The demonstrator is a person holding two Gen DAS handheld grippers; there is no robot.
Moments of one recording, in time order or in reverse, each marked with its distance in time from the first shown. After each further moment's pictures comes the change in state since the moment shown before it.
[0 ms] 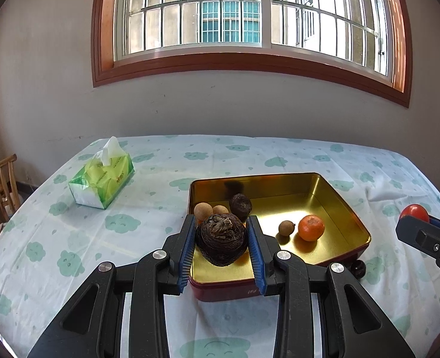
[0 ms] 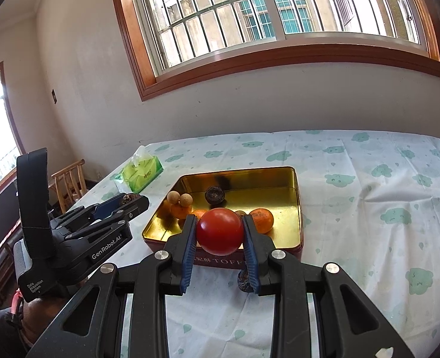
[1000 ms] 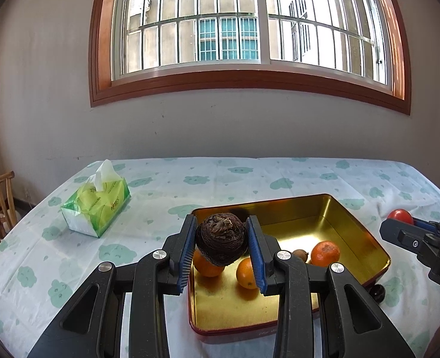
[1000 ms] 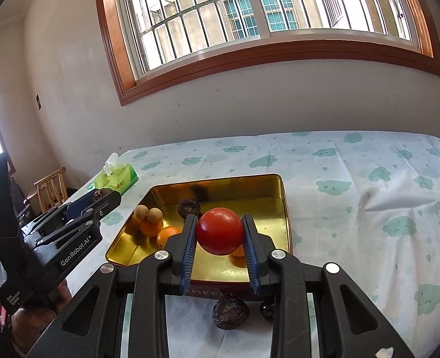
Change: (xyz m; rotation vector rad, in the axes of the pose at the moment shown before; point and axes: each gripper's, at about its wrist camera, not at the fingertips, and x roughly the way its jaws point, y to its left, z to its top) left arm 0.031 0.002 0.008 0.028 -0.116 0.006; right arm 0.048 -0.020 0.007 0.013 -0.031 -0.065
